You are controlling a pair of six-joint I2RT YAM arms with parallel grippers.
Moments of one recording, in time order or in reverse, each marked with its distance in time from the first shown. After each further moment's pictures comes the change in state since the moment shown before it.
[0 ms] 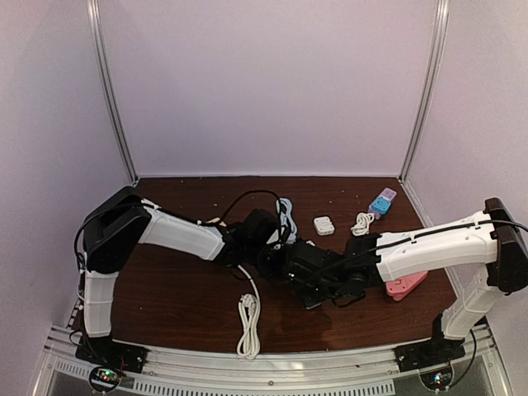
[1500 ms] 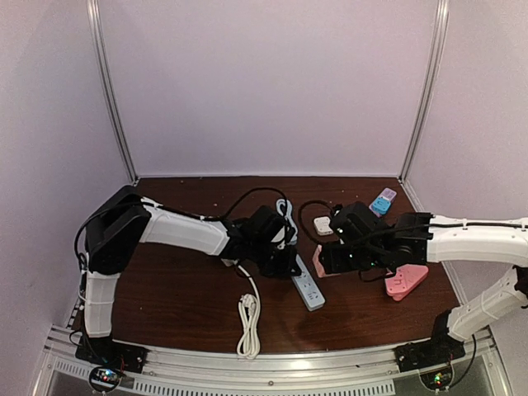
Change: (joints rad) left arm -0.008 0.009 0.085 -0.139 -0.024 0.067; right arm -0.192 -0.279 -0.114 0.076 -0.058 0.000
